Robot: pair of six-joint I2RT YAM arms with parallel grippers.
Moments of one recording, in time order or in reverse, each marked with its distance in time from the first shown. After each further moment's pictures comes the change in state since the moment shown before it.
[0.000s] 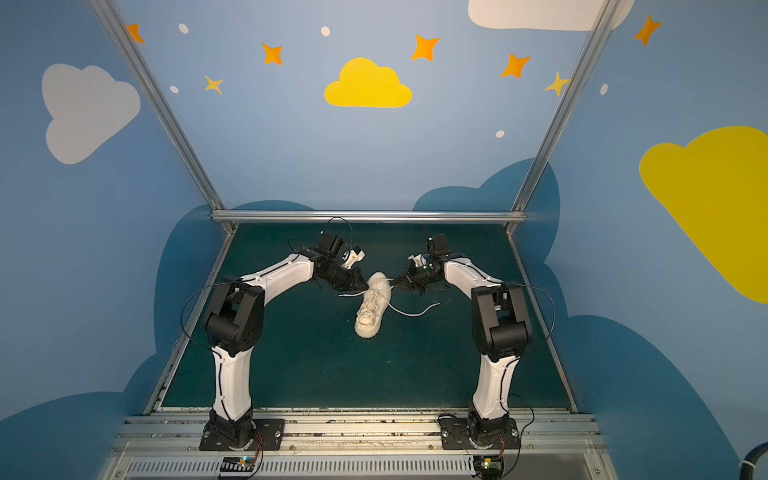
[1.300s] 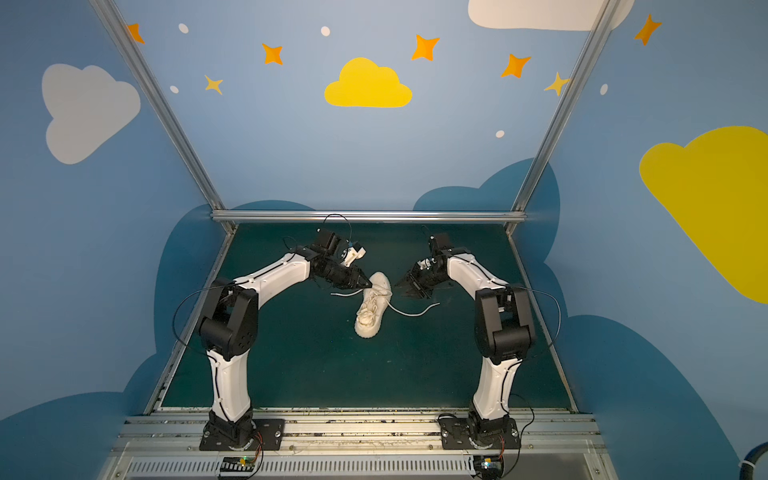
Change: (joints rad) left arm 0.004 -0.051 -0.021 0.005 0.065 0.030; right arm -0.024 -0.038 0.047 -0.312 0.175 -0.016
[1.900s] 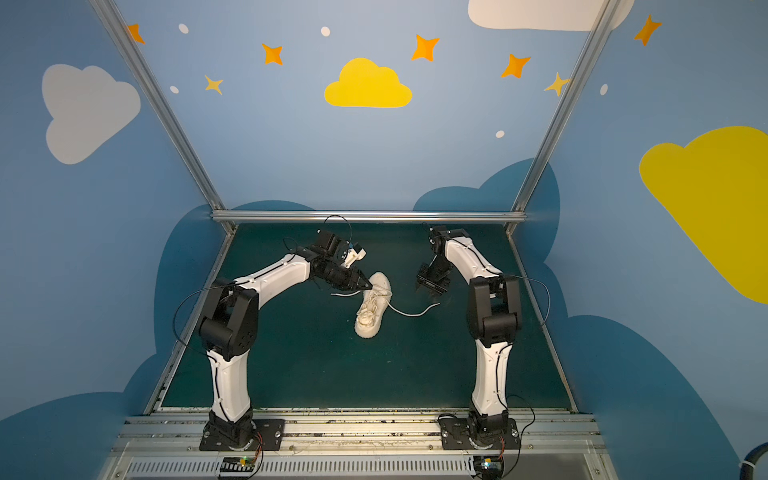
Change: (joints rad) left arm 0.000 0.000 -0.010 0.001 0.013 0.019; right arm -0.022 0.214 0.364 -0.388 0.398 -0.253
